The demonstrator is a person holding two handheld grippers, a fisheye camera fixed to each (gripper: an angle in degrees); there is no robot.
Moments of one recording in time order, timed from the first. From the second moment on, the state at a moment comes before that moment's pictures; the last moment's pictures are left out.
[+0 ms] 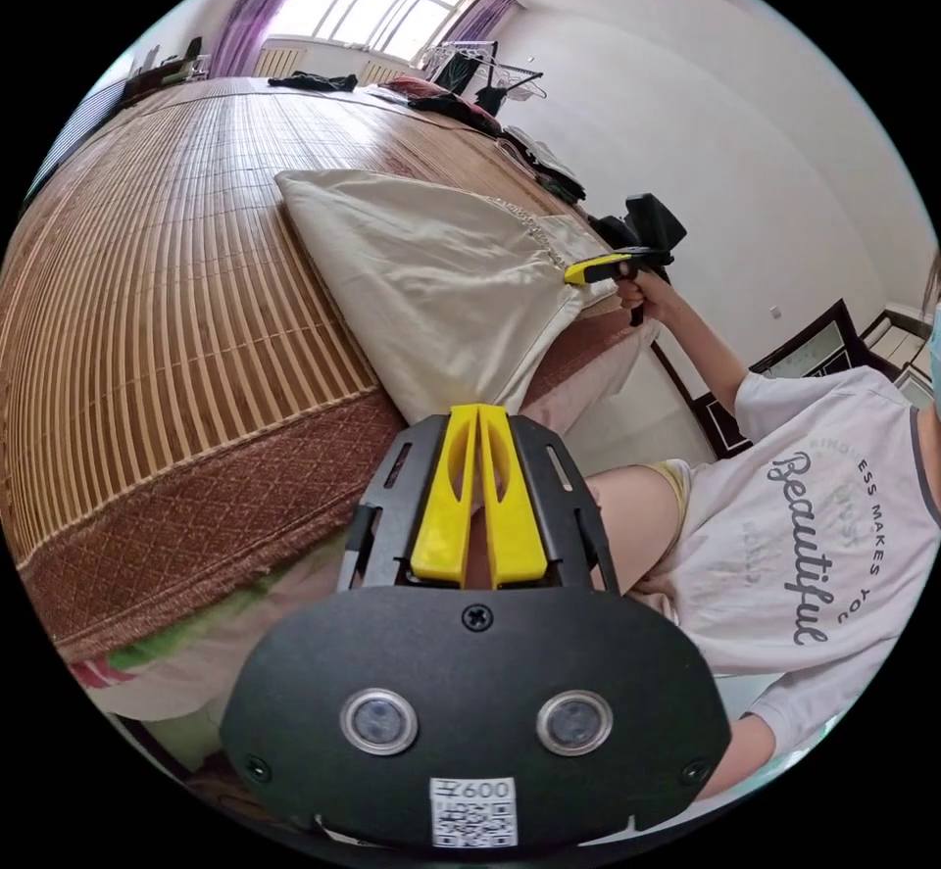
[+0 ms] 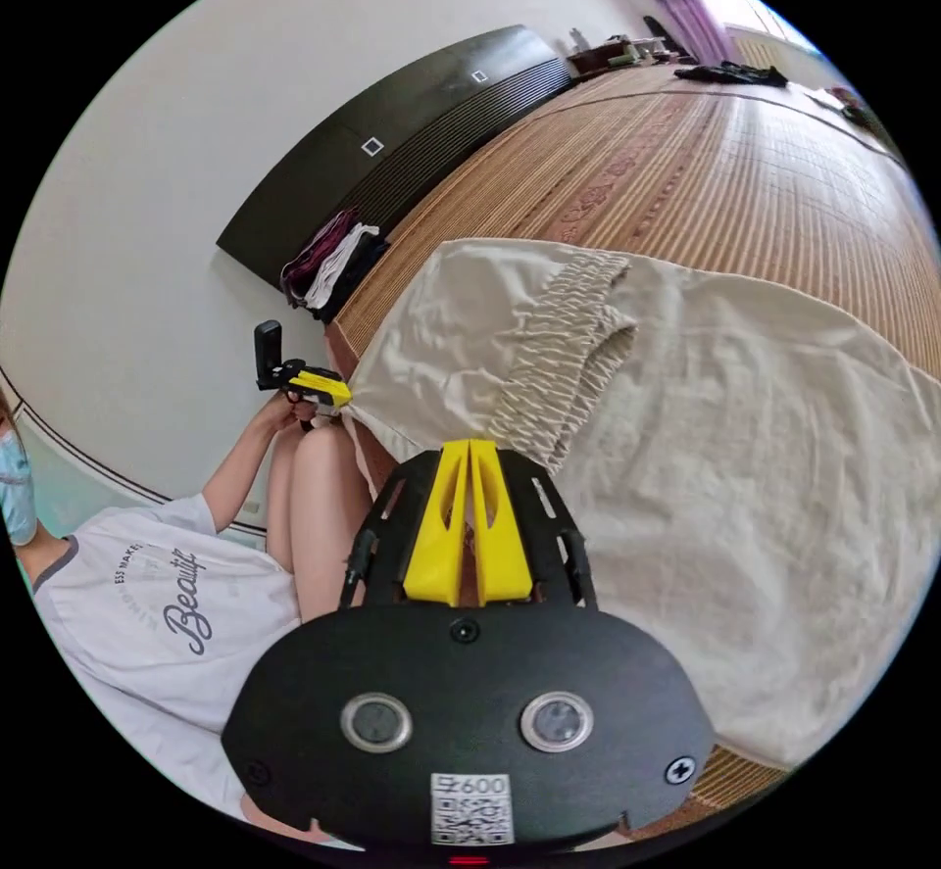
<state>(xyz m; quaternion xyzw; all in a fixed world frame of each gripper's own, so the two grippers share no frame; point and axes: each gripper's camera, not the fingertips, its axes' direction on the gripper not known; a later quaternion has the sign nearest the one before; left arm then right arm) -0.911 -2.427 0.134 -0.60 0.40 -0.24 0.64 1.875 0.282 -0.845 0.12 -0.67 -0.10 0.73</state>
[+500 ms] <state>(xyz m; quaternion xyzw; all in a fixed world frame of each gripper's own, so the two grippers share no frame) -1.023 -2.496 0.121 -0.64 0.33 -0.33 0.61 1.973 0.239 -0.910 0.16 -0.60 -0.05 0.78</state>
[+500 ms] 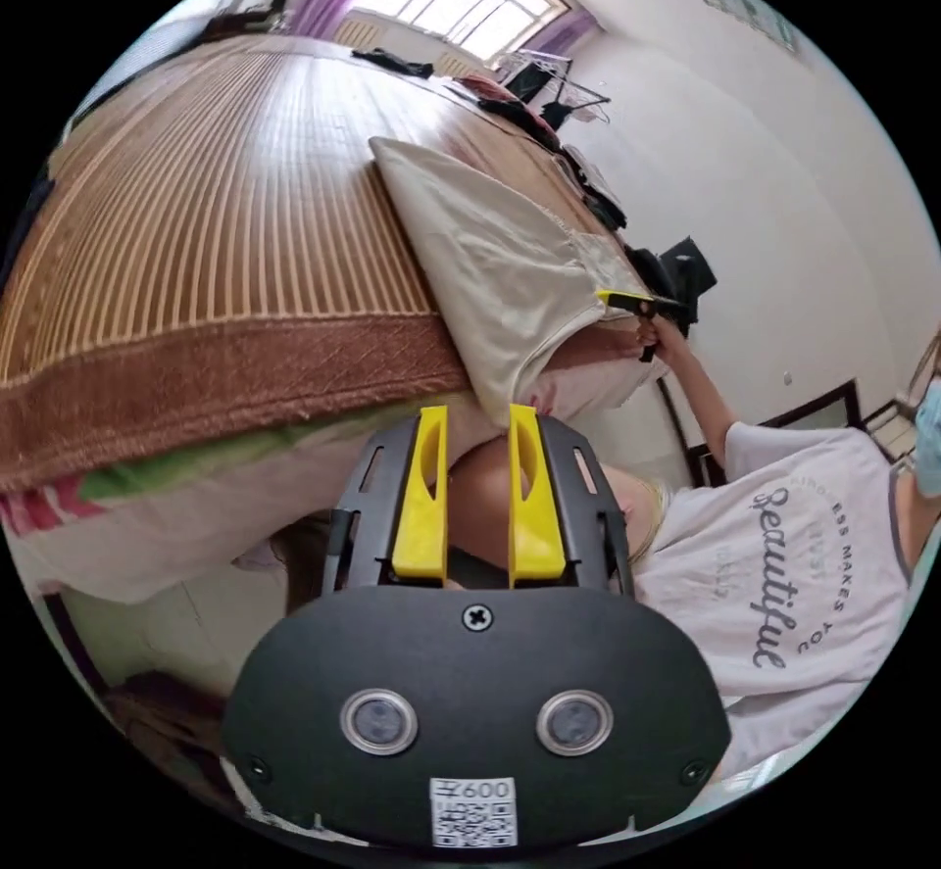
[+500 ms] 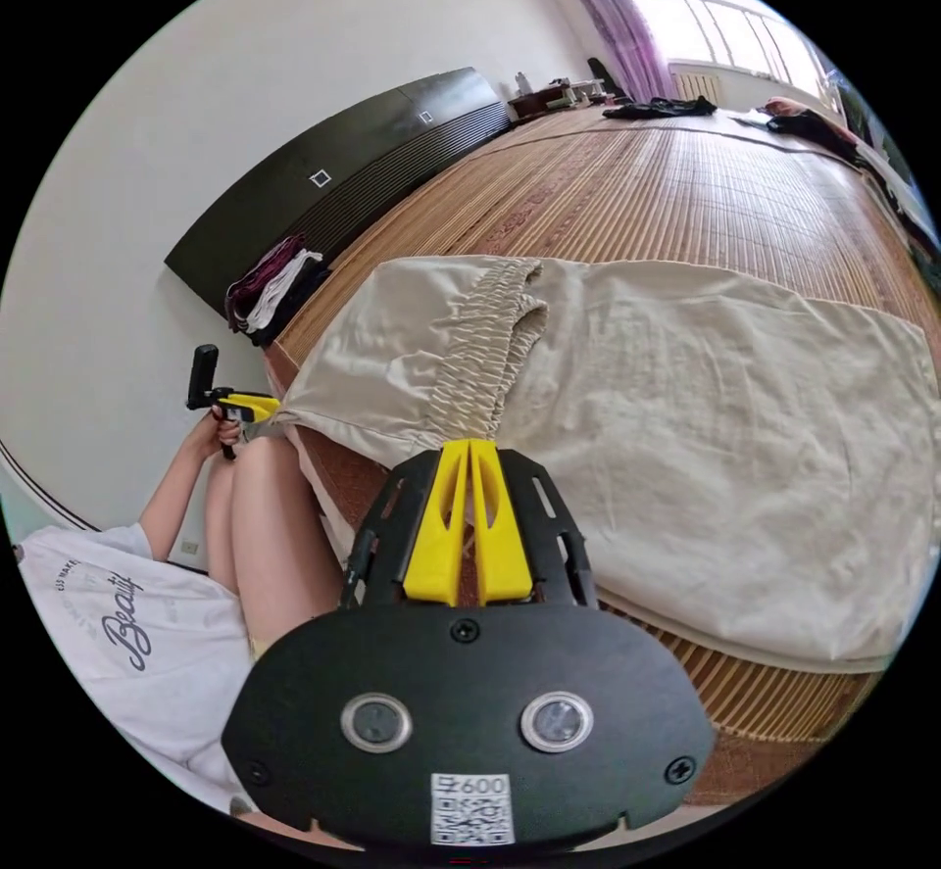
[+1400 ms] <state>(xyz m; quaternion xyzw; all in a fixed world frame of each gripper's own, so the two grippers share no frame) -1.138 -2.529 0.159 -0.55 0.37 -0.50 0.55 2.062 0.161 -1.047 0.23 -0.55 -0.02 0.80</state>
